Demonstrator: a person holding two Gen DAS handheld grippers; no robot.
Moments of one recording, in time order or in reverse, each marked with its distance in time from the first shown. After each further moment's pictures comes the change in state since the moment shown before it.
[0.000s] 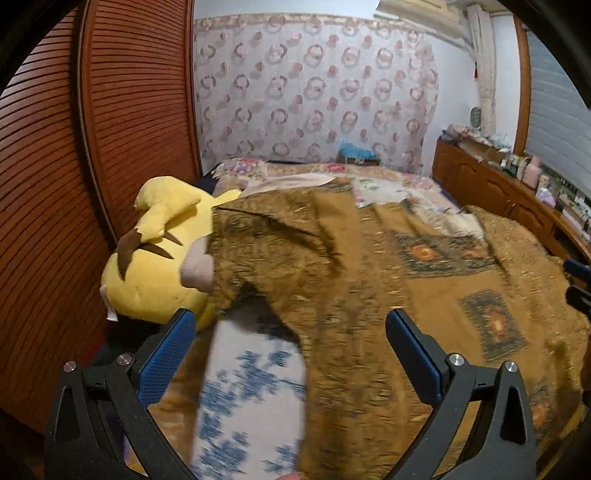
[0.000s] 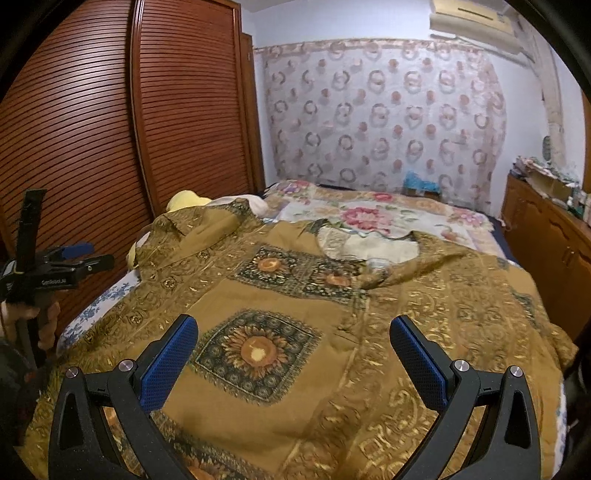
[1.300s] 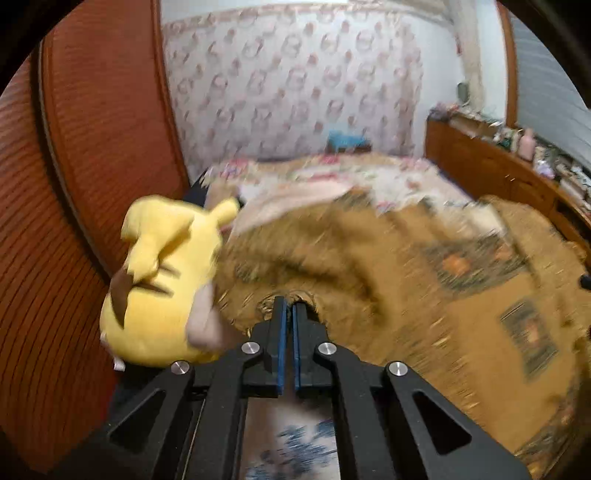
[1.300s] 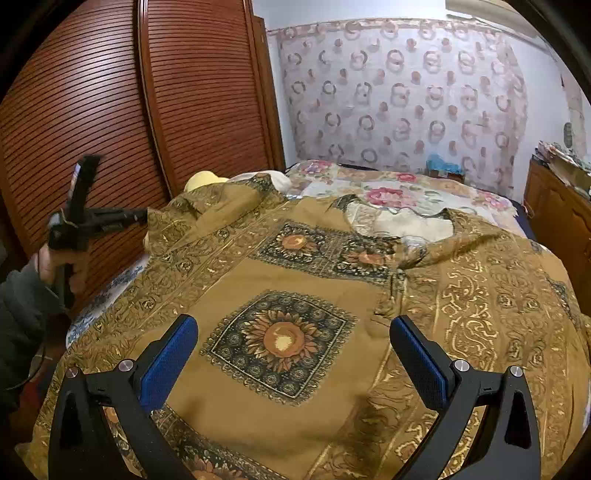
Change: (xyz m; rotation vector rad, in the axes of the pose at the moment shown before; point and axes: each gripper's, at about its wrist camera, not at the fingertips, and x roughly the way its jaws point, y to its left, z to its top) left arm 0.037 0.010 0.051 0.131 0.015 -0.043; right arm 0.032 -0.009 0.004 -0.003 0.053 0.071
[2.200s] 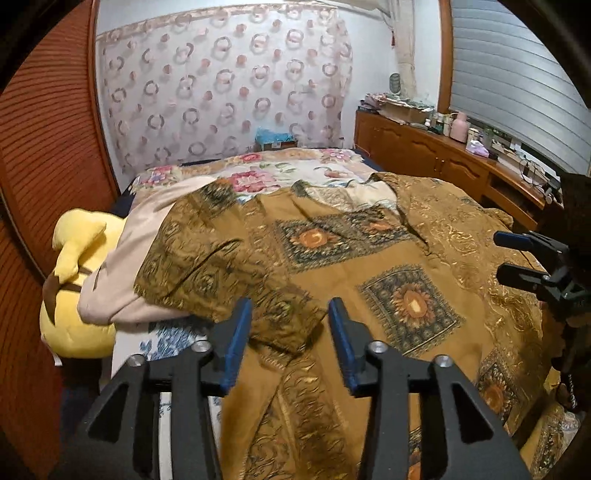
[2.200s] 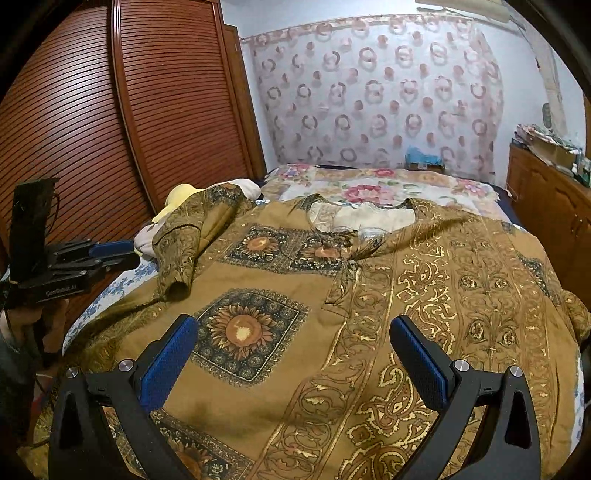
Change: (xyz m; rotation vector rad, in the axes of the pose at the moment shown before) left arm -0.033 -0.092 -0.033 0.072 0.028 -0.223; right arm -0.017 -0.021 -0.005 0.085 -0.010 -0.025
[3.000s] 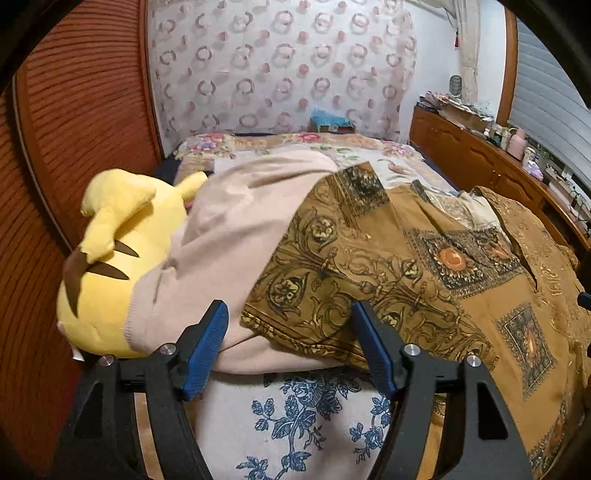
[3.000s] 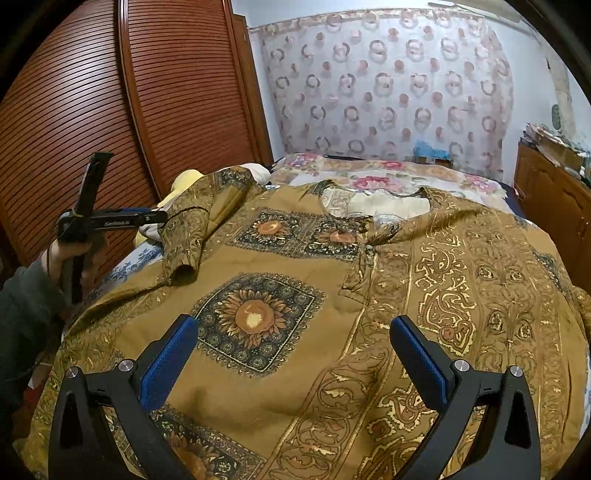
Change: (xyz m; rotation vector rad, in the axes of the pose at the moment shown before) left arm 0.072 0.111 0.014 -0.133 0.080 0.116; right arm 0.013 0.005 -0.001 -0.026 0.037 0.018
